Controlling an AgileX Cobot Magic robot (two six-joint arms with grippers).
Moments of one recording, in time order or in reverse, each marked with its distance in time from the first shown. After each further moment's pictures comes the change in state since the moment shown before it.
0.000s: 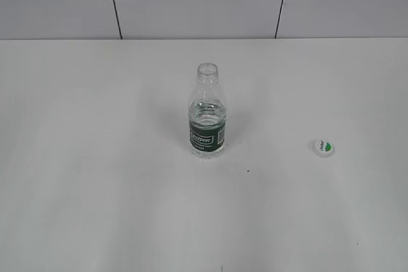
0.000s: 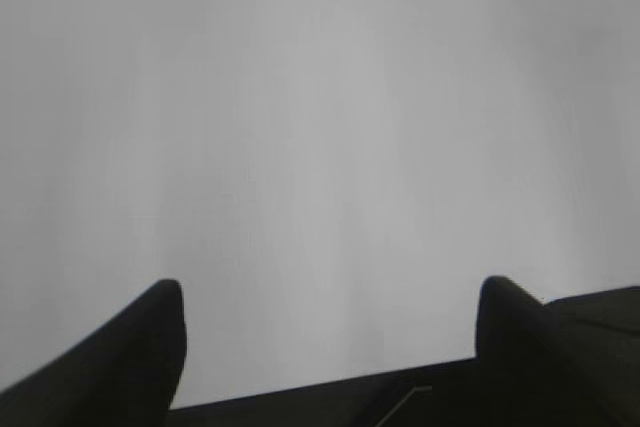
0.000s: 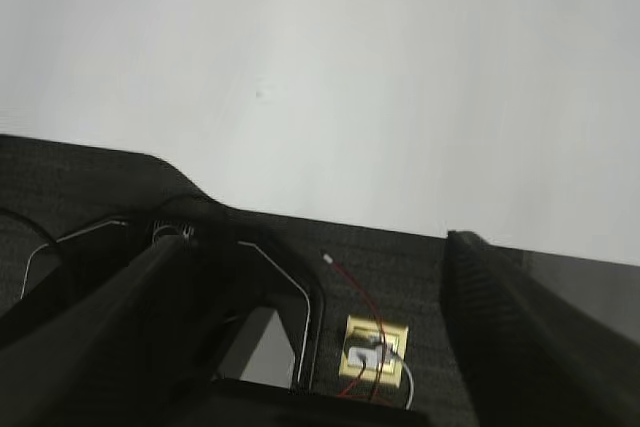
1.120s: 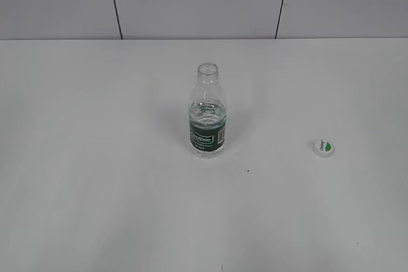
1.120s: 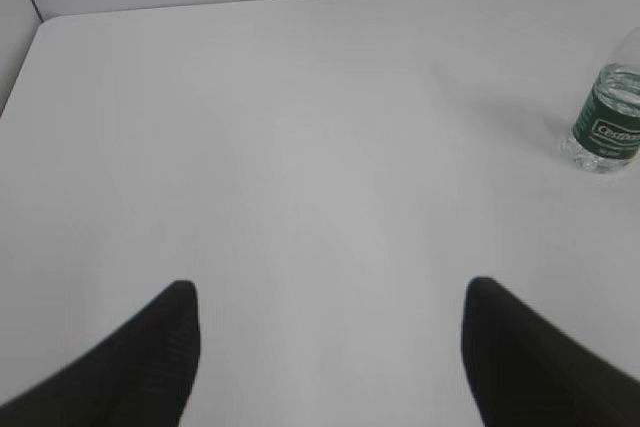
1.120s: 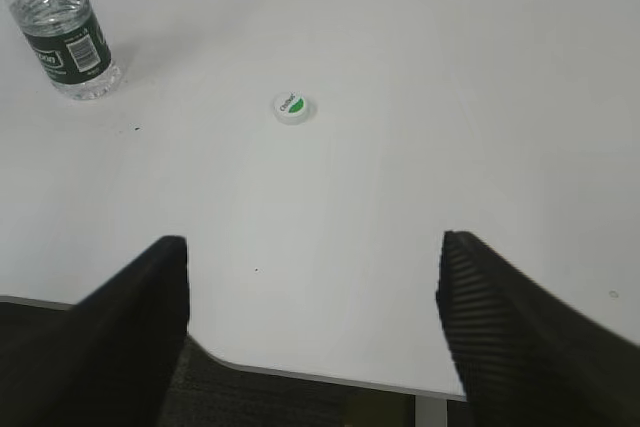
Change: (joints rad) left arm 0.000 -0.438 0.006 0.000 0.007 0.000; right arm 0.000 -0.578 0.008 0.000 0.003 0.020
